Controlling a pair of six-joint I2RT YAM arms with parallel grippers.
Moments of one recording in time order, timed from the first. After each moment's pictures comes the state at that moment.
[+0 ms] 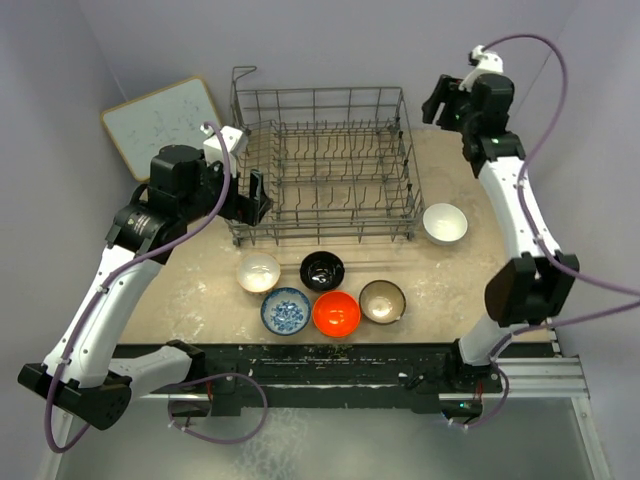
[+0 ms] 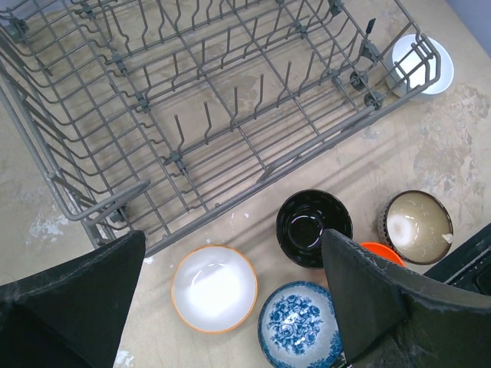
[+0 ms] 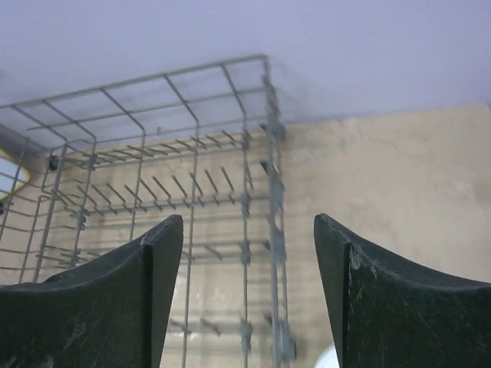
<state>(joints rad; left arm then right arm) -0.40 1.12 1.41 -0.74 0.16 -0.09 0.06 1.73 1.75 -0.27 -0.06 0.18</state>
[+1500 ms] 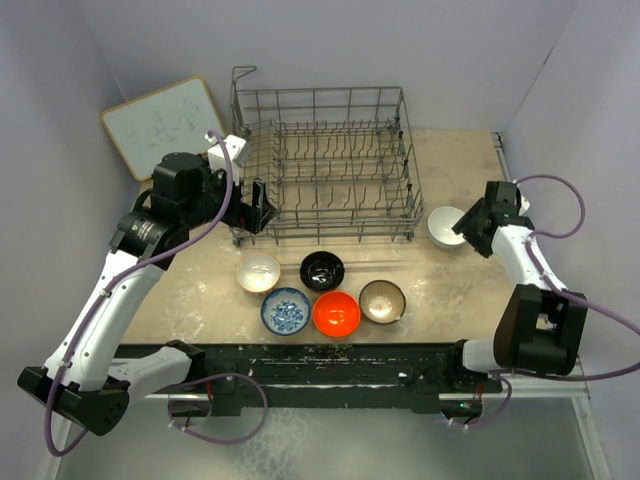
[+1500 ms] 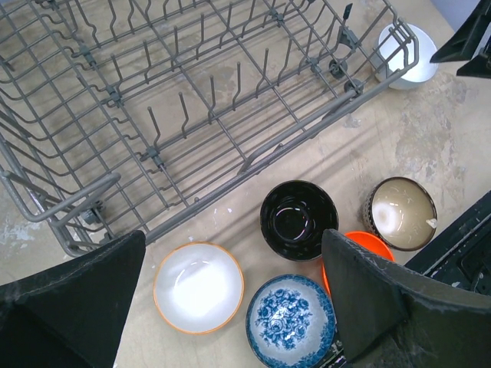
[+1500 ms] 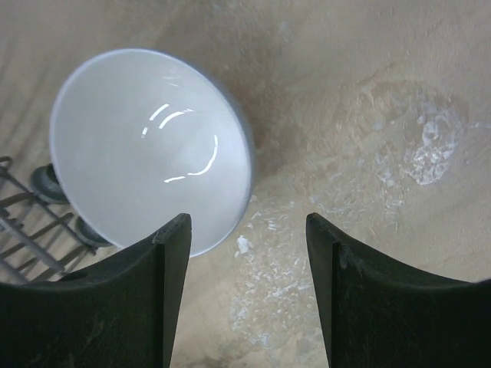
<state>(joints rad) -0.40 1.09 1.33 -0.70 0.23 -0.09 -0.18 1.37 0.94 -0.52 0.16 0.57</state>
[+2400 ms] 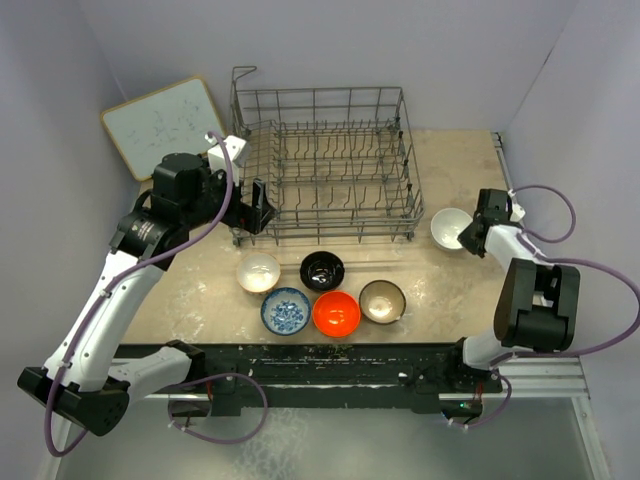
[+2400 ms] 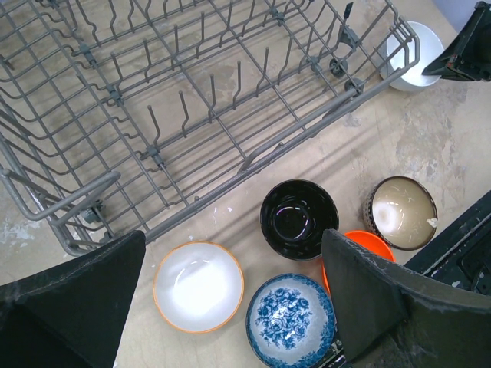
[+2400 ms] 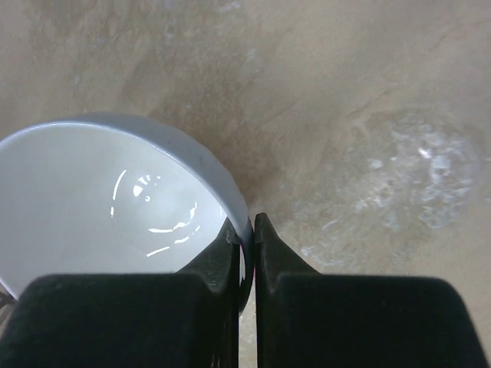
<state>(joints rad) -0.40 1.09 1.33 -0.70 0.23 -0.09 -0.19 1.53 0.85 -0.33 0.20 0.62</state>
